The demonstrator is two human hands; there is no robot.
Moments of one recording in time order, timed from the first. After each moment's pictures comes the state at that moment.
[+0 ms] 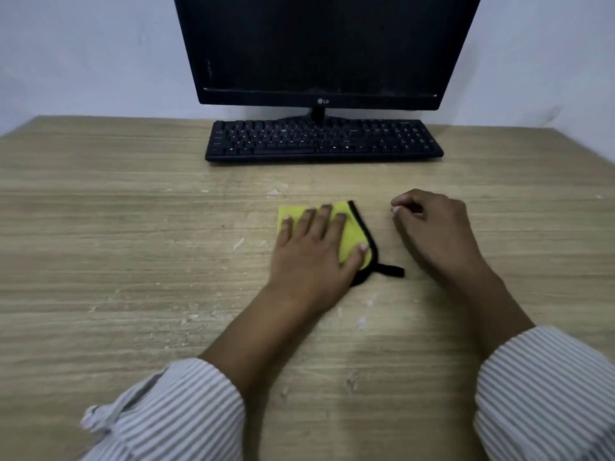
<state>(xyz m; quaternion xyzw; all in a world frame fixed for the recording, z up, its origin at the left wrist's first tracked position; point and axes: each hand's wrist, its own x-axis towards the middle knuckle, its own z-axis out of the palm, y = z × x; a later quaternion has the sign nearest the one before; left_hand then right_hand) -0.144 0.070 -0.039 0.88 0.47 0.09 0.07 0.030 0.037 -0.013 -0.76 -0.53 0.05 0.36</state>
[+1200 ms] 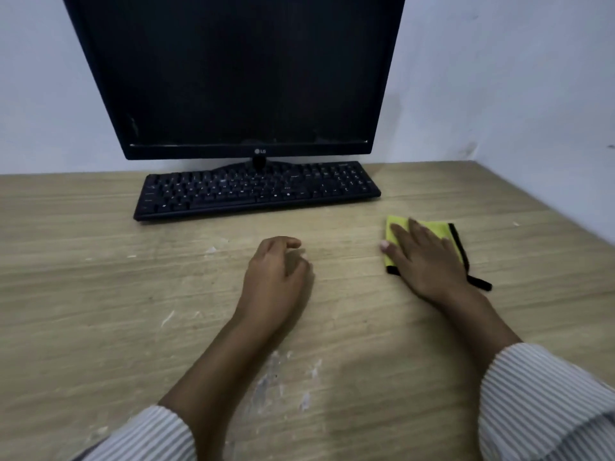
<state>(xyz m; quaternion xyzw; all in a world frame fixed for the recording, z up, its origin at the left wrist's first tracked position) -0.105 0.106 -0.028 0.79 0.43 0.34 0.29 0.131 0.043 -0.036 -0.86 -0.50 0.03 0.06</state>
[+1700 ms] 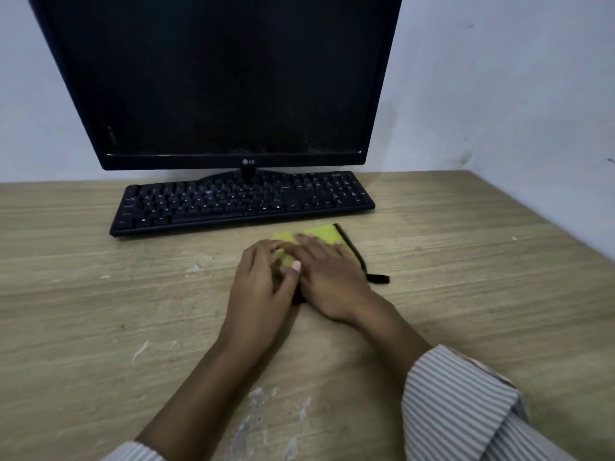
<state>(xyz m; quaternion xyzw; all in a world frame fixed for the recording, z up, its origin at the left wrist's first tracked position) -0.095 0.119 -0.036 0.78 0.41 0.40 0.26 0.045 0.102 -0.034 -0.72 -0.69 0.05 0.09</state>
